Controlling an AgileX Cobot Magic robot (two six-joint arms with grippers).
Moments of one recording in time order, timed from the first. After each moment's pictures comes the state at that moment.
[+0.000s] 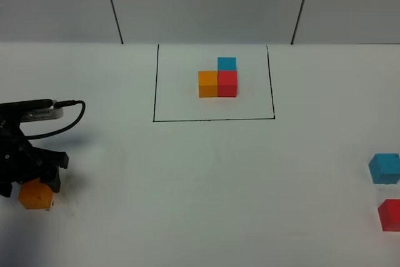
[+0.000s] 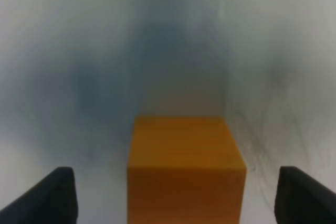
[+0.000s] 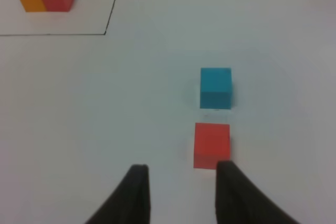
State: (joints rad) left arm -0.01 1.79 -0.92 -0.01 0.66 -0.09; right arm -0.02 0.01 -0.50 0.07 1.06 0.00
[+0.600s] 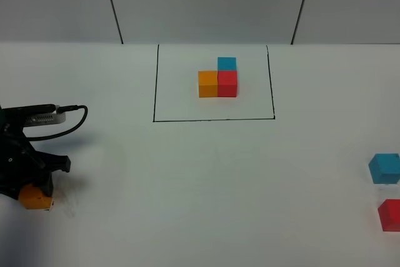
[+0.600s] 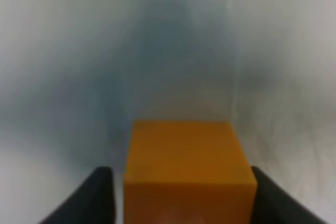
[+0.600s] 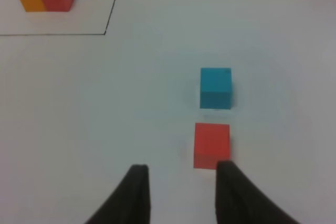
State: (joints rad) left arm -0.01 1.82 -0.92 -0.01 0.65 -0.09; right arm -0.02 0.01 -0.50 0.07 1.06 -0.01
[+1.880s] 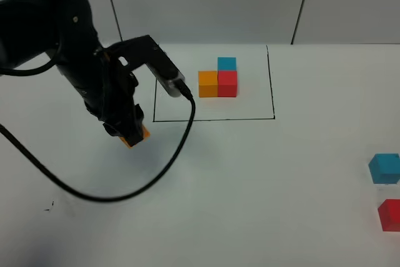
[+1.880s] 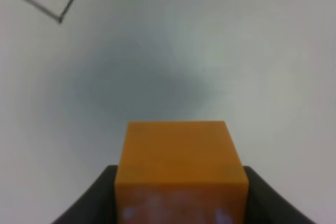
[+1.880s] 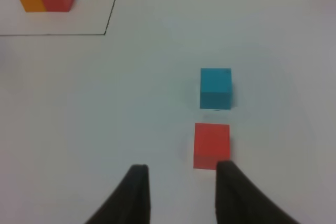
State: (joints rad) left arm -0.44 1.82 -1.43 -0.09 0.99 0.66; right arm -0.02 0.01 -0.50 0.07 1.06 0.00
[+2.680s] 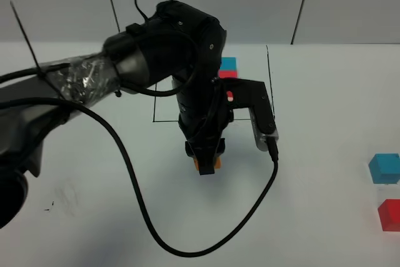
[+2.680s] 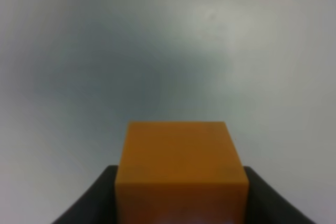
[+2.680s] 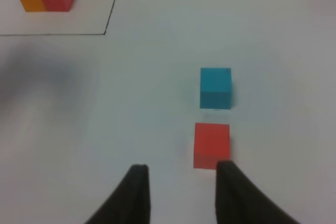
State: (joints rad) left arm -0.73 2.15 -1.81 -0.03 1.18 0.78; right arm -0.02 0.01 -0.50 0.07 1.06 0.00
